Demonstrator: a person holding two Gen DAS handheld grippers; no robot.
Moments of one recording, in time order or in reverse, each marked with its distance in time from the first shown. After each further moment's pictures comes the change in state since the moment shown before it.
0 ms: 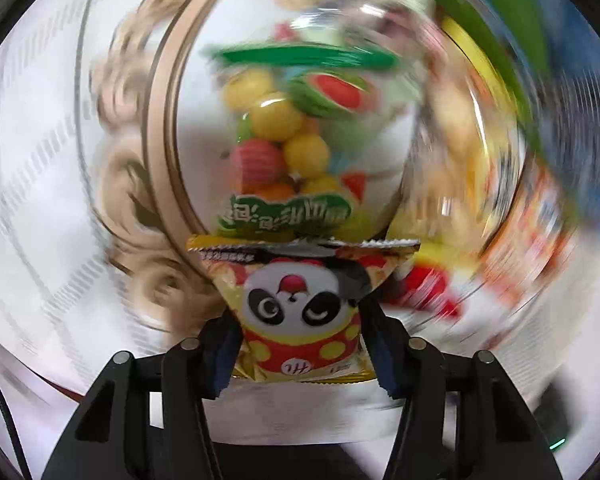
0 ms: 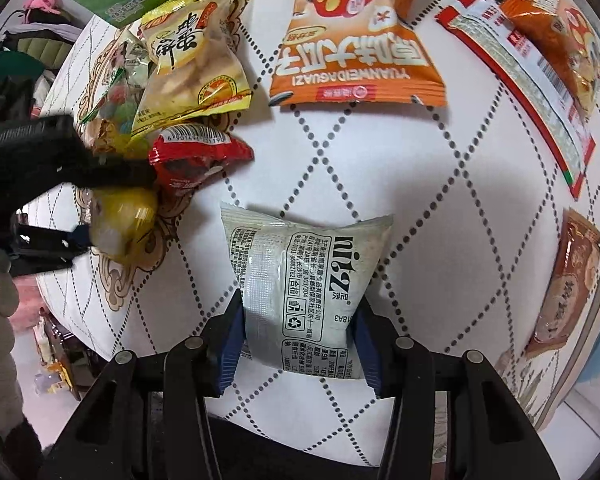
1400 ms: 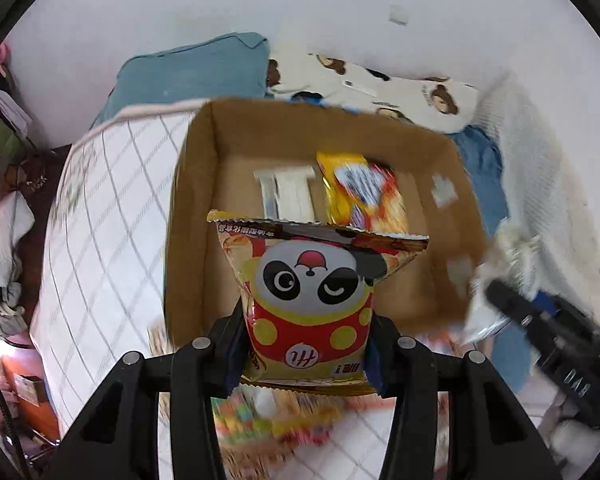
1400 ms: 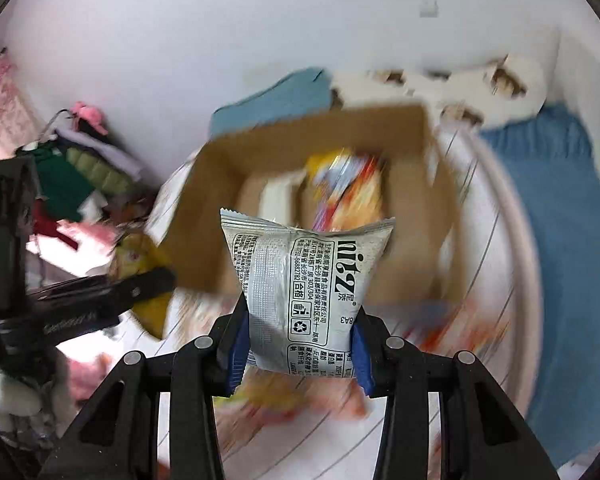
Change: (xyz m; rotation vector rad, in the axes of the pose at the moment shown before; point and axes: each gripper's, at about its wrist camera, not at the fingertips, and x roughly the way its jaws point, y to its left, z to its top) left arm -0.224 -0.123 0.108 0.429 -0.429 0.056; right arm -0.232 -0.018 0.162 0.028 -0.519 0.088
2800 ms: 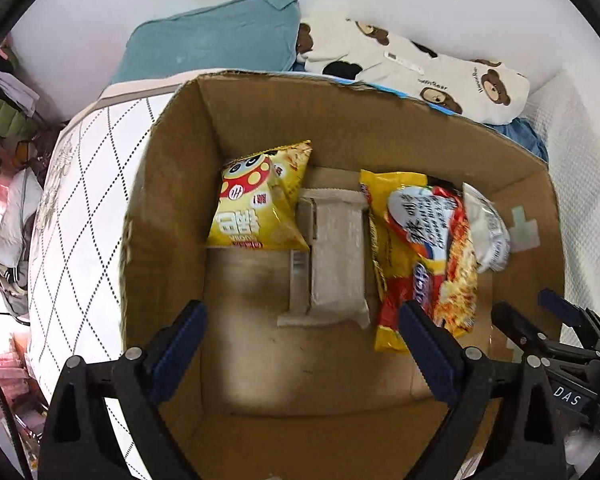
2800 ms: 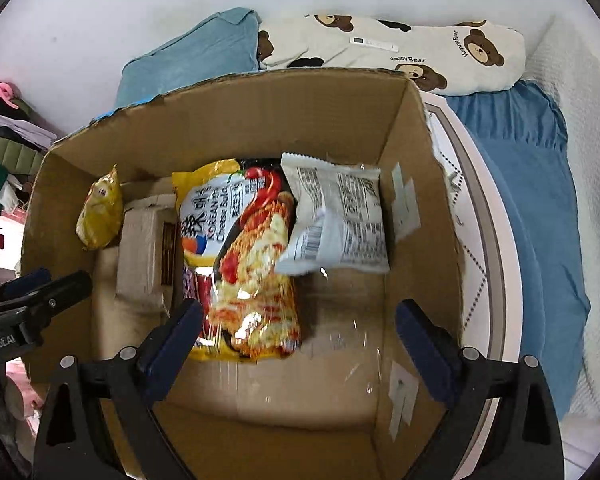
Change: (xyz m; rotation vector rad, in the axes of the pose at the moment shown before) left arm 0.068 0.027 0.042 -0.057 0.114 0.107; right arm 0.155 -0.056 0.091 0.031 0.261 -0.243
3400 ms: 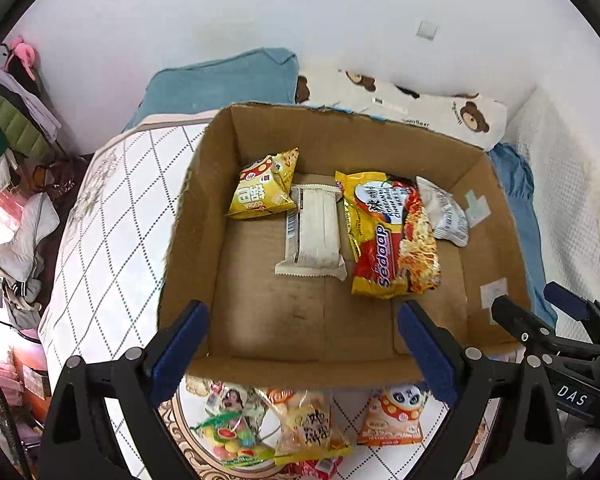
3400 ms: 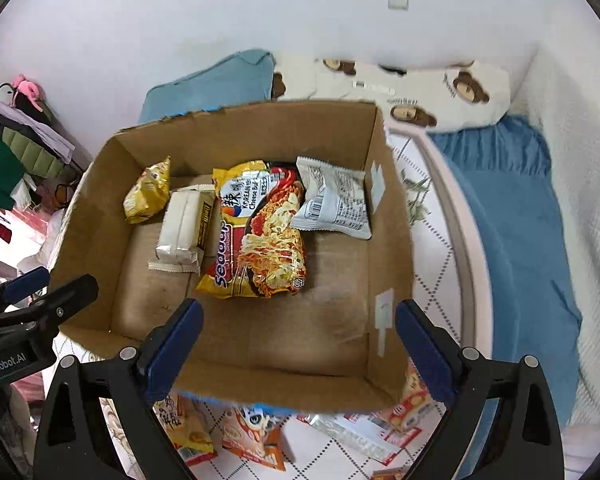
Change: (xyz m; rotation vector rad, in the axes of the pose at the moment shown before) left arm -0.063 -0.013 -0.081 0.014 -0.223 0.019; right arm -0.079 0.007 -0.078 -0.056 -0.186 -0.005
